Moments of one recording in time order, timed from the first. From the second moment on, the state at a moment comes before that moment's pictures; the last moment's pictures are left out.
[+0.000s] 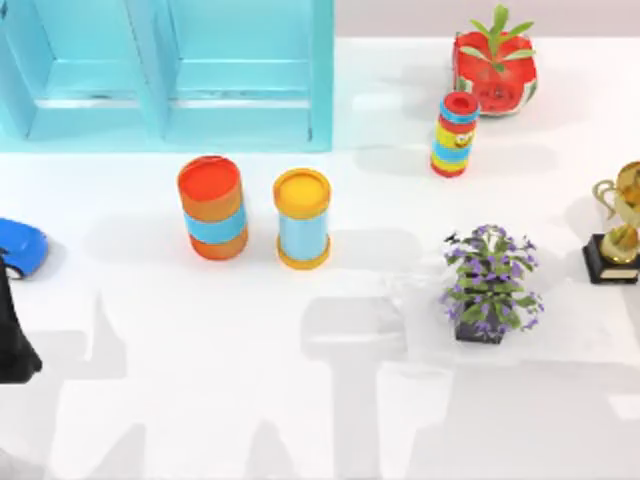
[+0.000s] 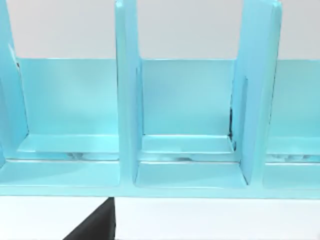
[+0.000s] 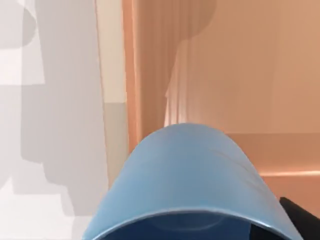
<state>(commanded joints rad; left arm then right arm) 0.00 0.00 0.00 0.00 0.00 0.00 -0.32 1.43 1.12 -1.27 0.00 -0.30</state>
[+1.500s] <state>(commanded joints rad) 0.00 0.00 0.00 0.00 0.00 0.00 0.95 2.07 1.88 -1.31 0.01 0.97</state>
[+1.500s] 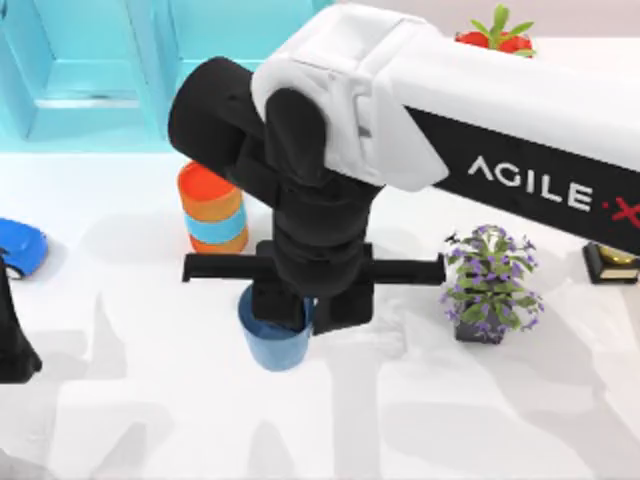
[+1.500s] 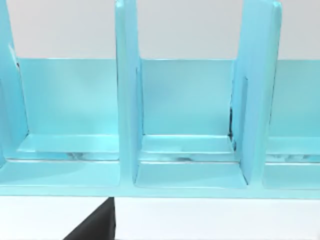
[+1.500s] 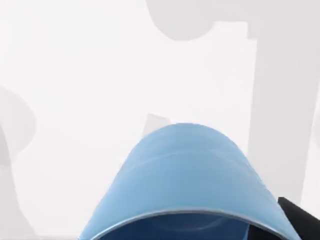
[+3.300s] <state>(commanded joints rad) 0.00 0.00 0.00 0.00 0.00 0.00 0.96 2.13 1.72 -1.09 0.01 0.98</state>
